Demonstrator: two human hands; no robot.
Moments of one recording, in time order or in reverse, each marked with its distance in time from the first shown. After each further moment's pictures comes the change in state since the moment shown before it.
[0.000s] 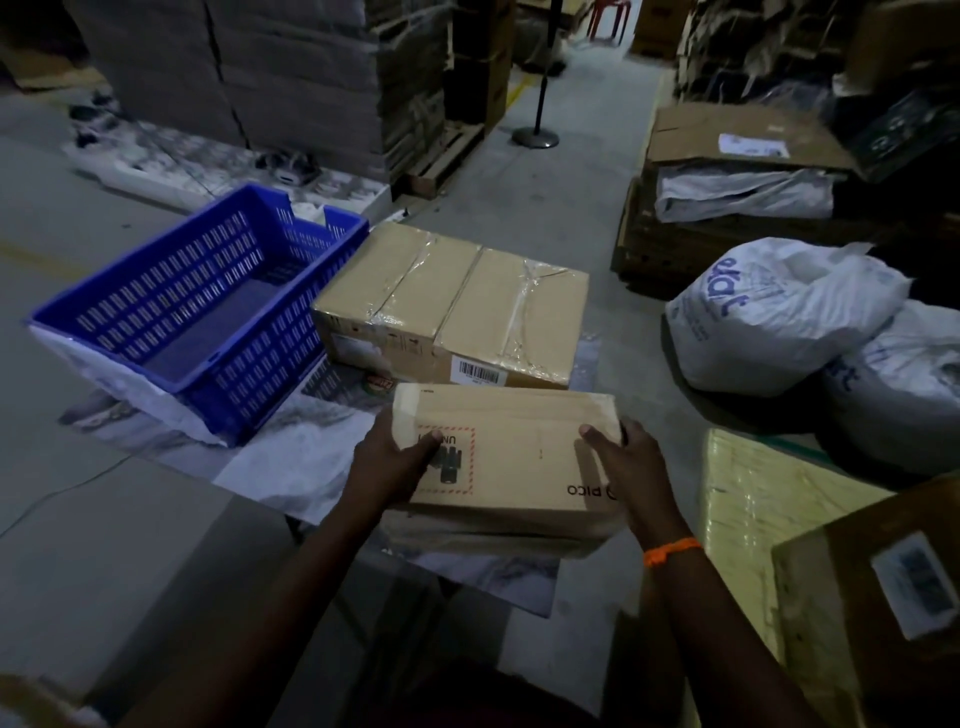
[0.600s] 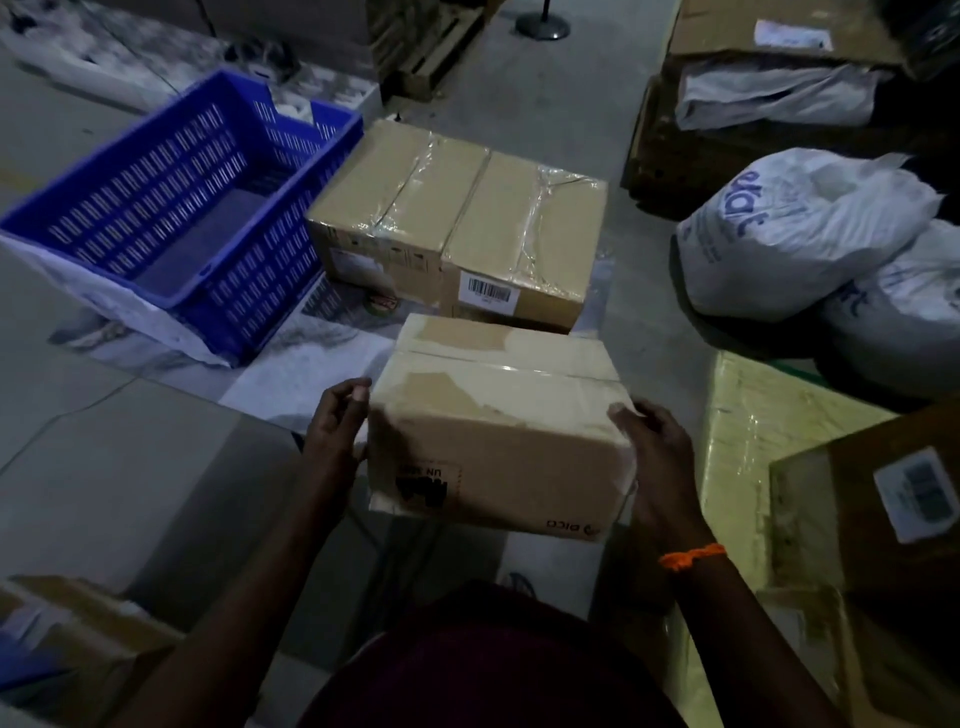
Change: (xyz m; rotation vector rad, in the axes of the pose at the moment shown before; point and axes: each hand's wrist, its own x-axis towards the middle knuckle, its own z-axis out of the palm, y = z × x) left_hand -0.065 -0.060 -0.036 -0.549 0.031 -0.150; right_hand -0.069 0.047 0.005 0.523 0.089 0.151
